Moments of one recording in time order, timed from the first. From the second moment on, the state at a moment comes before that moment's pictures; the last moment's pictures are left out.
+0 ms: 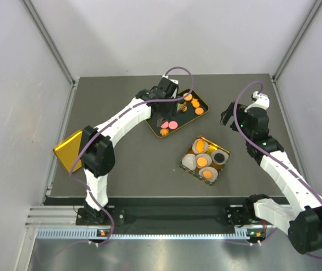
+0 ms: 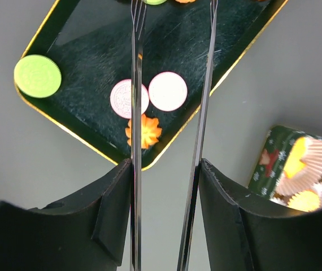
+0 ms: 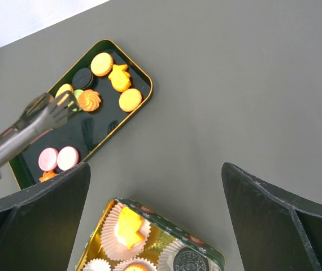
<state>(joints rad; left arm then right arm) -0.64 1.95 1.80 -0.76 -0.14 -0.32 0.24 1.02 0.77 -0.12 0.19 0.44</state>
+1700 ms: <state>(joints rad) -0.75 2.17 1.95 -0.74 -0.35 -0.13 0.23 1.02 0.77 -0.12 0.19 0.44</state>
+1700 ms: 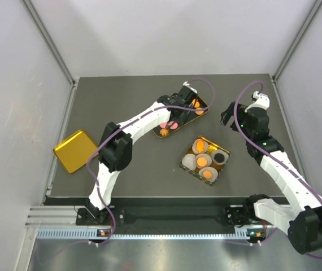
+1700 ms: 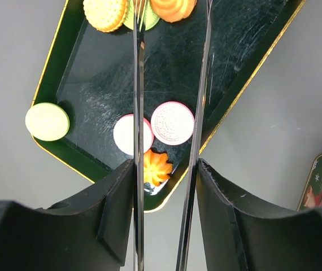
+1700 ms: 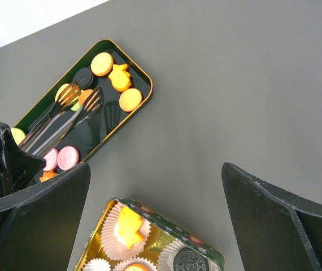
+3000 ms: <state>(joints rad) -0.77 2.06 1.92 -0.80 -0.35 -0.15 0.23 1.02 0.77 -0.12 0.18 0.44</state>
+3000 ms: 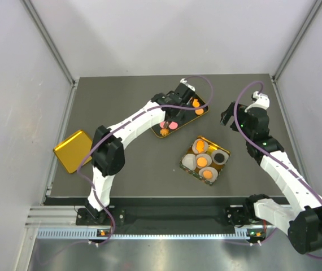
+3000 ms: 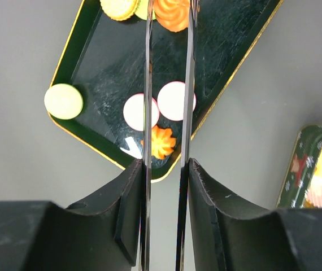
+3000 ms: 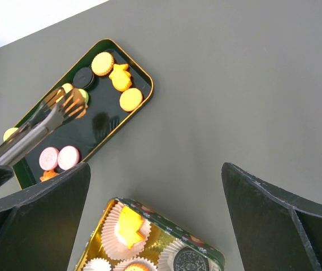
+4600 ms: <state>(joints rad) -1.06 1.50 1.42 -0.94 -0.09 -0.37 0.23 1.02 0.77 -0.12 0.17 0.44</state>
